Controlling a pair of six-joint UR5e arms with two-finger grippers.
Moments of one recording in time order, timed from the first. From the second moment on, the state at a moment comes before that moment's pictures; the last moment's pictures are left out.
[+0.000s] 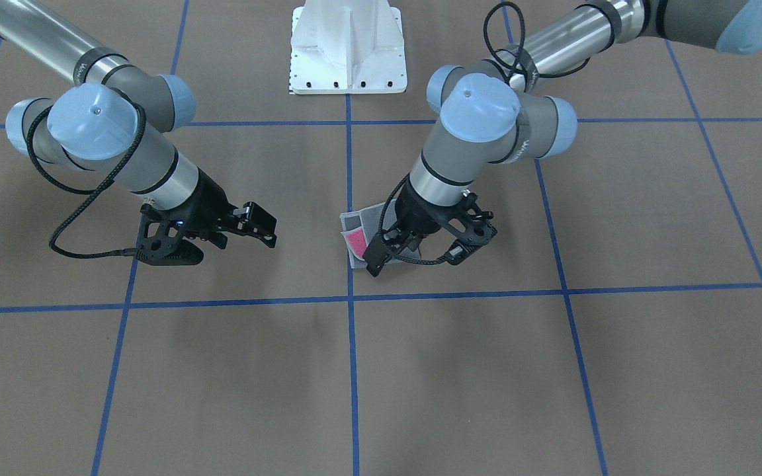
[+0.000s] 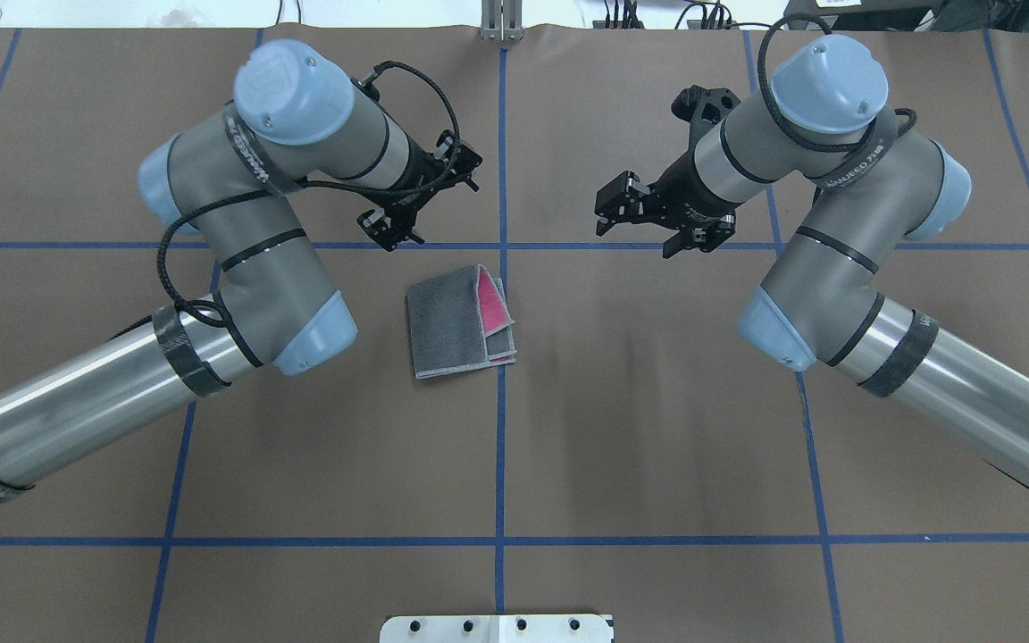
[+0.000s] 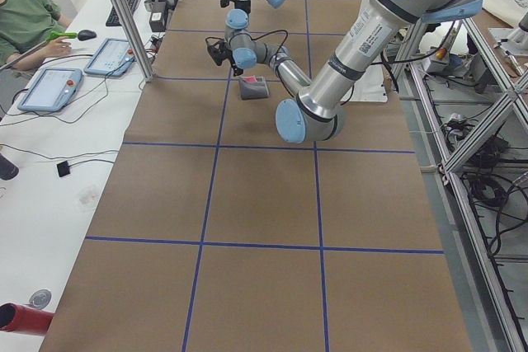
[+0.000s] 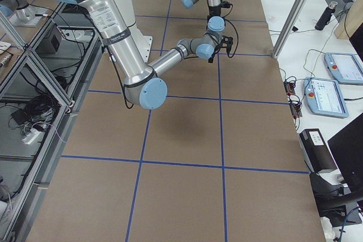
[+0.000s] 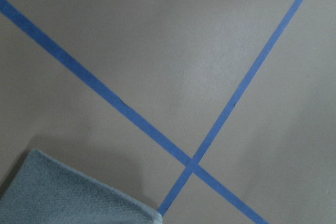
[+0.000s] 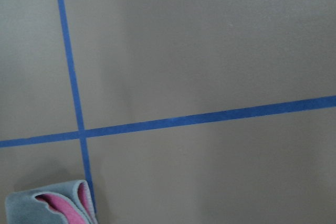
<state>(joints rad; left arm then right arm) -0.74 -2.34 -1.42 -2.02 -2.02 -1.85 0.79 -1.01 1.55 -1.11 2.21 1.34</state>
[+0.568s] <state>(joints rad) -0.94 -2.11 -1.51 -2.03 -2.25 -1.55 0.69 -0.83 1.49 -1.10 2.06 1.38</state>
